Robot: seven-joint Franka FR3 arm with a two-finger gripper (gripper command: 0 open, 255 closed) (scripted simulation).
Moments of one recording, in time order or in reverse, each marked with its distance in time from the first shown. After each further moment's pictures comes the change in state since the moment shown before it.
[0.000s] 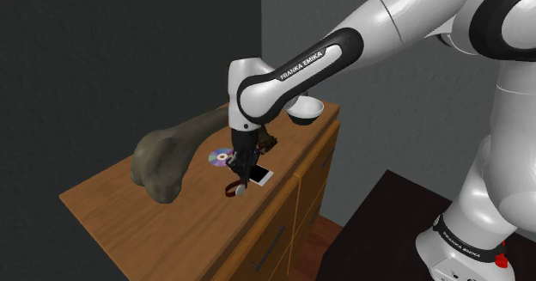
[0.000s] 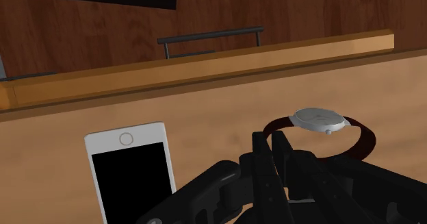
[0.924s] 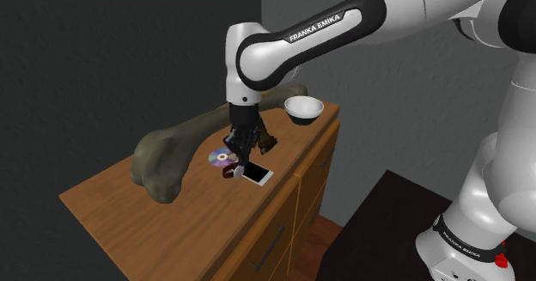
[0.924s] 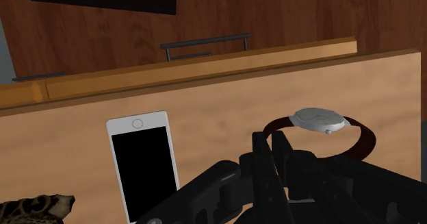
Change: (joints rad) arm -0.009 -0.092 0.004 0.076 0.007 -0.164 0.025
